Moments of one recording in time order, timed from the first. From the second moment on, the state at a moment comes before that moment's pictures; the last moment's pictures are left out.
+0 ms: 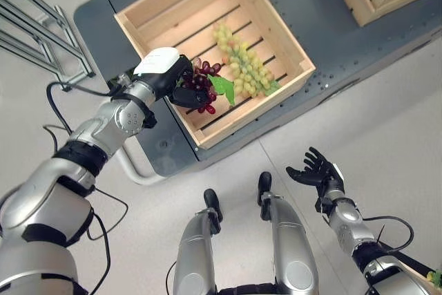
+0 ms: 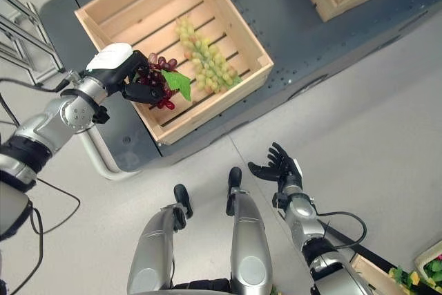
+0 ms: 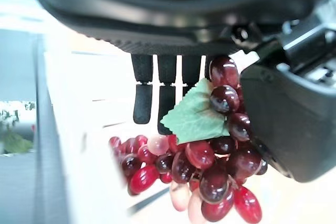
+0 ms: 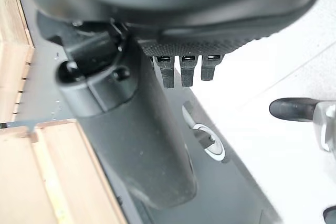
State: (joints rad) left arm -0.94 0.80 -0.65 0.76 0.01 -0.30 0.16; right arm -0.29 -0.40 0.35 0.80 0.71 -0.29 -0.07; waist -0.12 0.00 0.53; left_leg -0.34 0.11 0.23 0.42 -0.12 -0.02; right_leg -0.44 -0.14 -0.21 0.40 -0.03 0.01
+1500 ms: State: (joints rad) left arm -0.63 0.46 -0.31 0.45 -0.72 -0.14 -0.03; right arm -0.53 -0.39 0.42 0.23 0.47 -0.08 -0.13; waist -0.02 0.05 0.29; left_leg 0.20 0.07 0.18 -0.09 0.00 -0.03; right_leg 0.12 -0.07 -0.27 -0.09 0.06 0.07
